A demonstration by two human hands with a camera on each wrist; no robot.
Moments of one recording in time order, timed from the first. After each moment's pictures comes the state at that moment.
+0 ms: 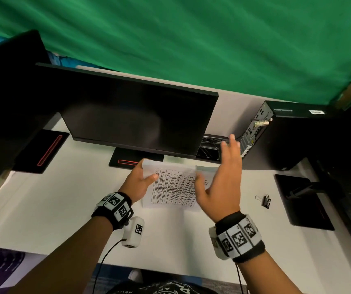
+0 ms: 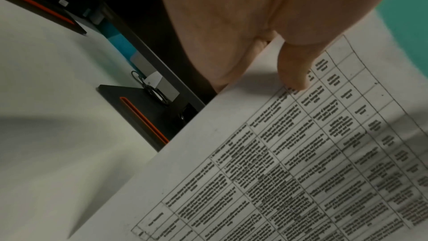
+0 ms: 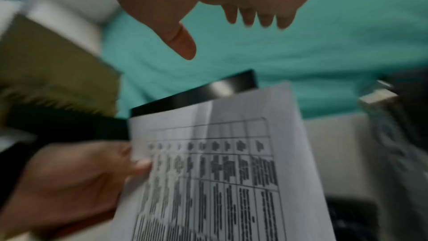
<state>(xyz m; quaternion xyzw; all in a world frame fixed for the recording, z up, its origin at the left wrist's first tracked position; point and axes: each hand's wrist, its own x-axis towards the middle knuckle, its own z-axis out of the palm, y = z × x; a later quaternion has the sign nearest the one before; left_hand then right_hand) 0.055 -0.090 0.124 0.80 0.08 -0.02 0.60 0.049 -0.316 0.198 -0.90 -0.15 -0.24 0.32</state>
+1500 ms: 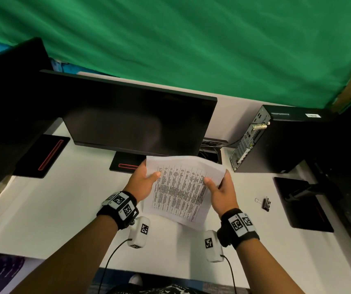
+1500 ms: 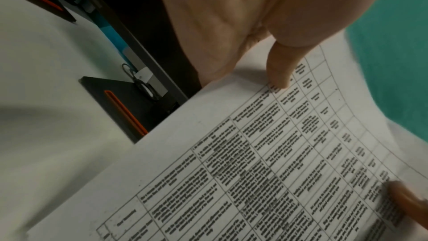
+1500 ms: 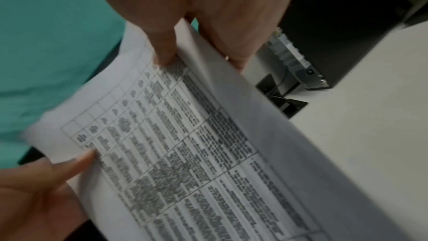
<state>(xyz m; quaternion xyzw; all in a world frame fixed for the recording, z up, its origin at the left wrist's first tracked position) 0.054 -0.103 0.152 0.78 0.11 -0.01 0.61 0.077 -0.339 0.144 -0.78 0.04 0.04 0.62</state>
